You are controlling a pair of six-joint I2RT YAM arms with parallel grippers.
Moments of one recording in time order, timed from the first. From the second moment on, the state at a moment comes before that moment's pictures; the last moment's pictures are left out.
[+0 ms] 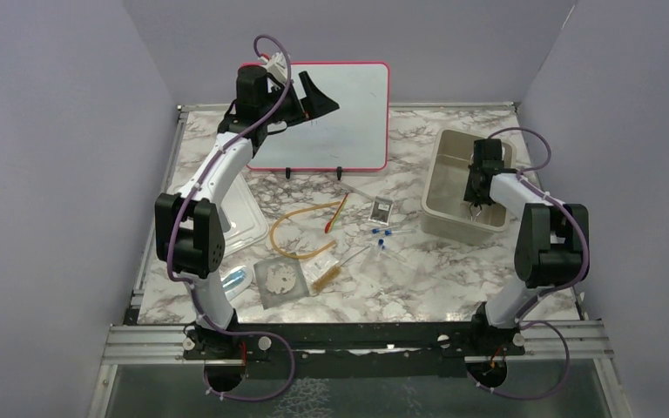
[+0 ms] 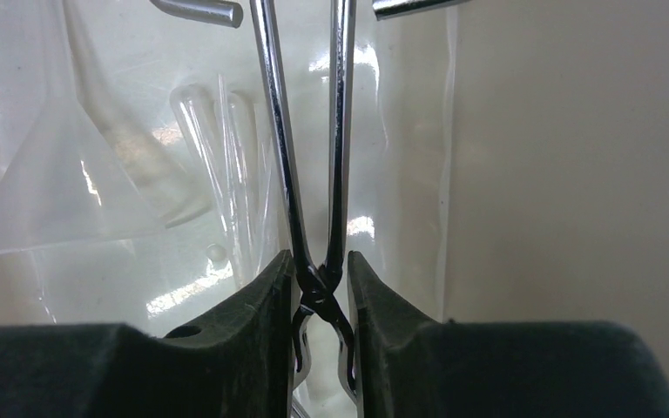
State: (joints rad) left arm -0.23 1.82 1.62 -0.05 0.62 -0.64; right arm -0.03 1.69 1.04 -0.34 0.28 0.18
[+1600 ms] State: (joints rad) left arm -0.25 1.52 1.27 -0.30 0.27 -0.49; right arm 0.52 1.87 1.40 -0.32 -0.06 0.16
